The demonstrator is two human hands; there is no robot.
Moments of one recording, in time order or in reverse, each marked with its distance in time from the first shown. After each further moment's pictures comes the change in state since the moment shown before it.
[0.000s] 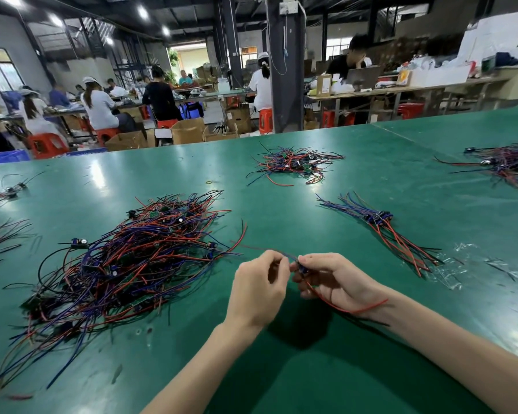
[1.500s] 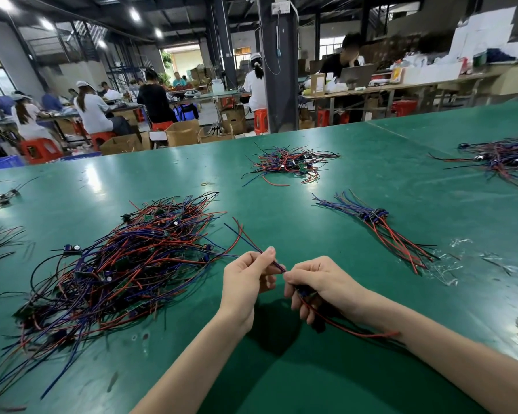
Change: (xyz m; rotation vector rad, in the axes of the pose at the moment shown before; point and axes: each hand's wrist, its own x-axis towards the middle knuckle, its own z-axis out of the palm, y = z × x) left_hand 0.011 0.003 -0.003 -0.837 -0.025 -0.669; right_hand -0.014 0.004 0.014 -0.473 0.049 -0.077
